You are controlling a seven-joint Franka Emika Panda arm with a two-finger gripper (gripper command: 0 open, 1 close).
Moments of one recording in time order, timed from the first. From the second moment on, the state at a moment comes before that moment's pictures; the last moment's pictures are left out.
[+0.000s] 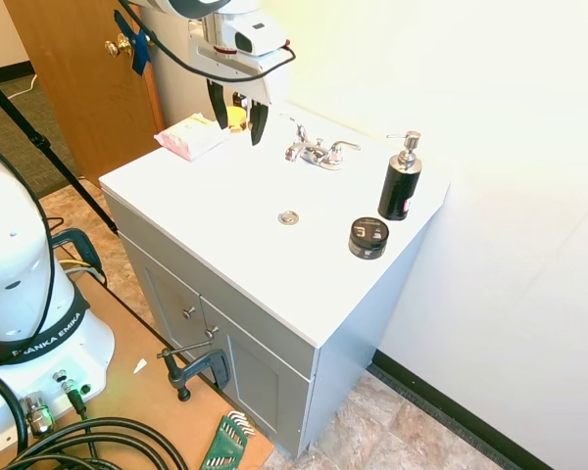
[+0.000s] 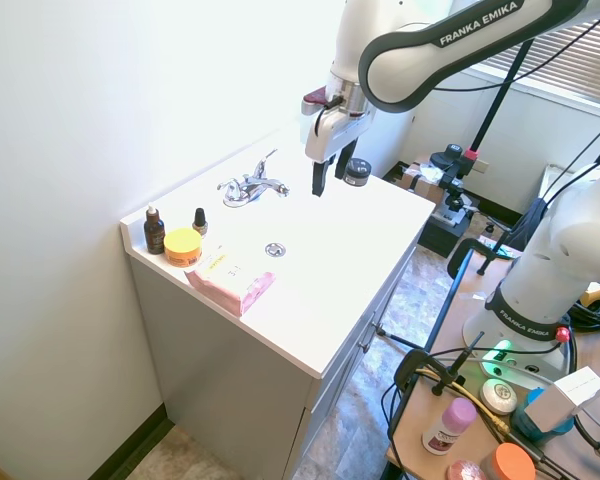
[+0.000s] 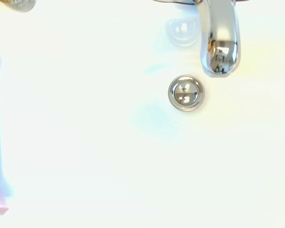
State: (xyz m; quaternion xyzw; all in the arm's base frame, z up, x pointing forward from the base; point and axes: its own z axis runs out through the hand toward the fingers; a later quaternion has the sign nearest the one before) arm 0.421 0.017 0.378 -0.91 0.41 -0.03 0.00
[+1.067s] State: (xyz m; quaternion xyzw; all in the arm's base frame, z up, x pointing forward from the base) arm 0.574 0.097 0.361 -0.87 0.46 -0.17 0.04
